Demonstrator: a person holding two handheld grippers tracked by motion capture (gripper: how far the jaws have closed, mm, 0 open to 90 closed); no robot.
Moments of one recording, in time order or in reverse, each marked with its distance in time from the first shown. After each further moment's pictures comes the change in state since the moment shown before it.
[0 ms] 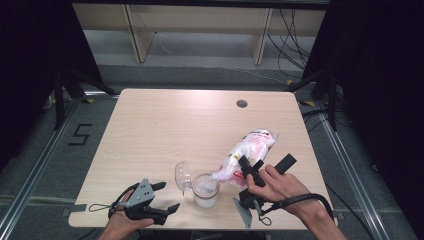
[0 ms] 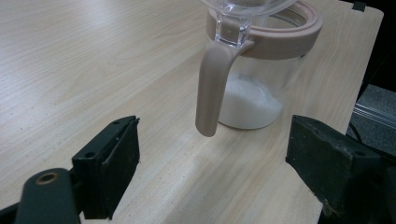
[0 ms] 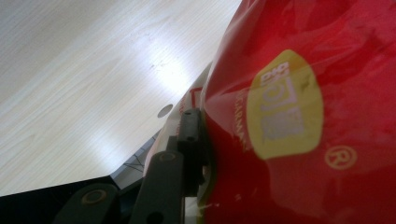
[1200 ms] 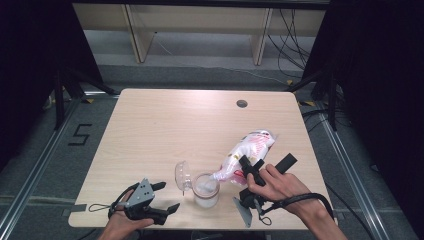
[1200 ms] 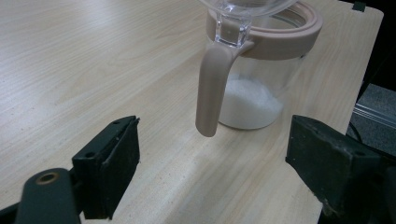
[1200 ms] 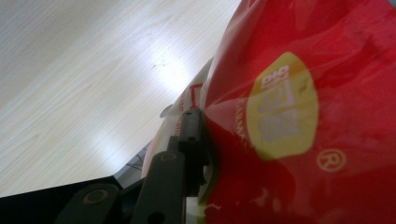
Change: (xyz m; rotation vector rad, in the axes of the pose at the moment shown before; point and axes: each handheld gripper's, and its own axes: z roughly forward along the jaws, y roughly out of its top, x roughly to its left) left arm 0.000 0.000 -0.001 0.005 0.006 -0.003; right arm 0.002 -0.001 -0.001 0.006 0.016 0.049
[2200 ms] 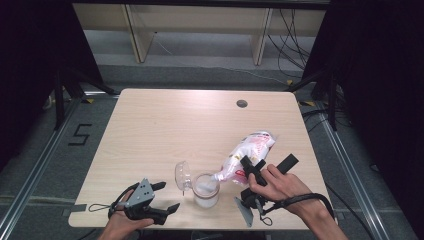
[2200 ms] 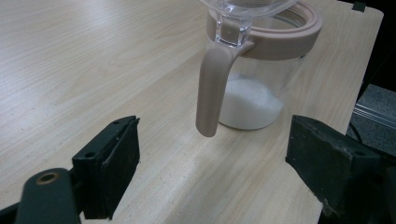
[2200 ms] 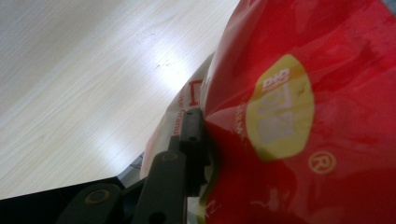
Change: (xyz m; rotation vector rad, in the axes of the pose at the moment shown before) left arm 0.000 0.000 0.000 -0.002 -0.007 -0.004; right arm 0.003 -0.002 0.001 -0.001 0.010 0.009
